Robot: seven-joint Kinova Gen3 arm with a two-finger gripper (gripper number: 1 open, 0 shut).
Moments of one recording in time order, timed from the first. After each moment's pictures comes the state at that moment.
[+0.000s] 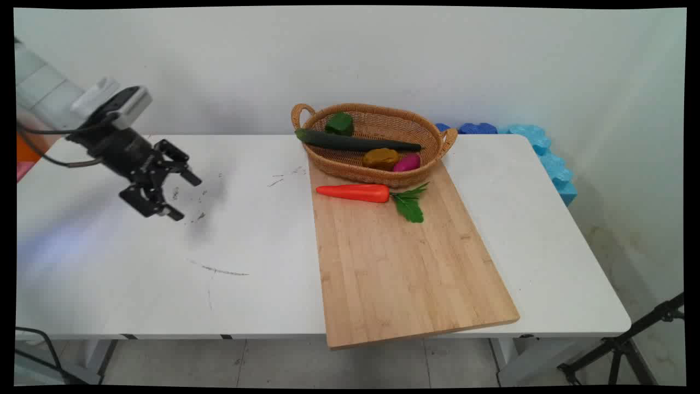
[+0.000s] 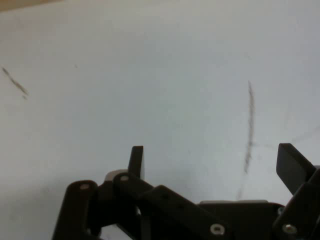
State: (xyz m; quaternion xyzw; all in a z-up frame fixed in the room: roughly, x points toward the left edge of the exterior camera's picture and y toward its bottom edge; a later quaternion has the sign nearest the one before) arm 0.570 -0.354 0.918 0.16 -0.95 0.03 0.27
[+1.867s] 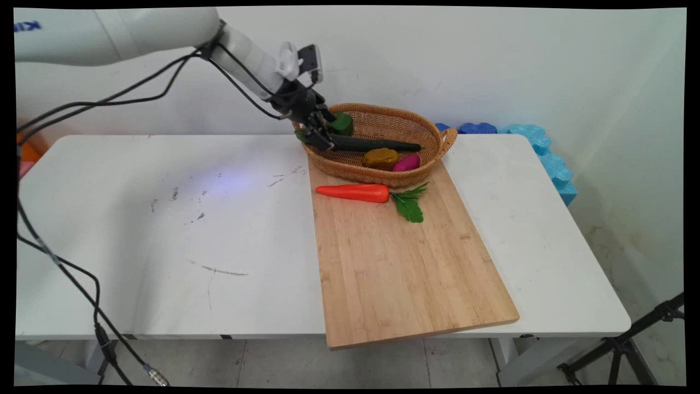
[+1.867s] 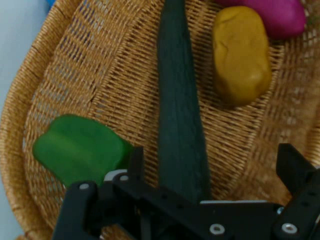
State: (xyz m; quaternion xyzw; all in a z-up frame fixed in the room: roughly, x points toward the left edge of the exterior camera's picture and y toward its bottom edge) arm 0.379 -0.585 0.884 0.21 -0.92 0.17 0.28
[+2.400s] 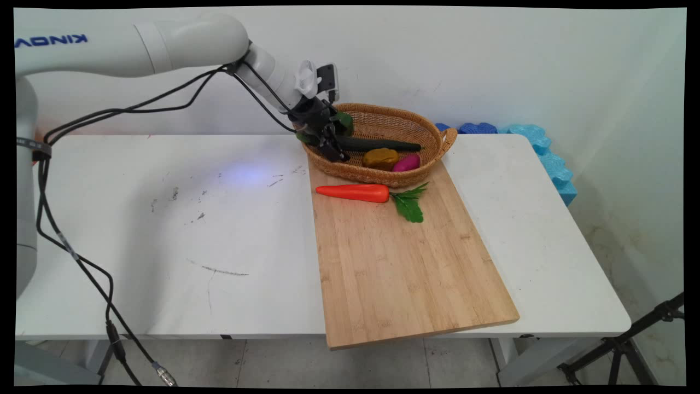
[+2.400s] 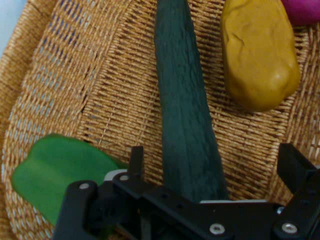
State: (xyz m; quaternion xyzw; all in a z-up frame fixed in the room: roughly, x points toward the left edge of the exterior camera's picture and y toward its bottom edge) arm 0.357 -0.609 0.847 0.18 -0.93 0.18 0.26
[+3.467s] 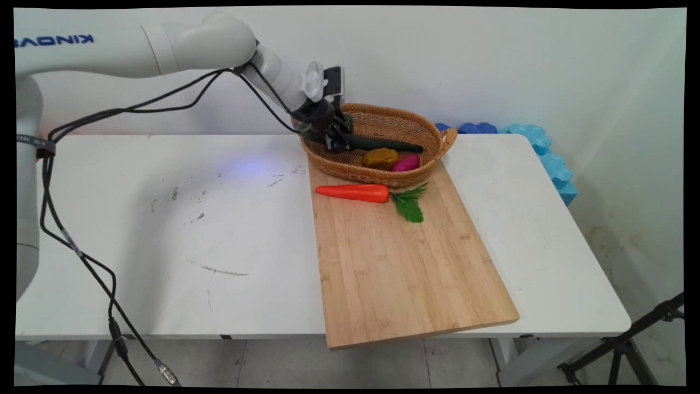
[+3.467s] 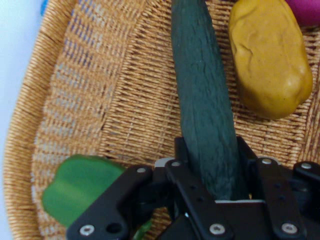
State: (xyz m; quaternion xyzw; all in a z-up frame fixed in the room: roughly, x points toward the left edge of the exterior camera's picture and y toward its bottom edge) arm 0.346 -0.609 0.852 0.14 -0.94 0.21 0.24
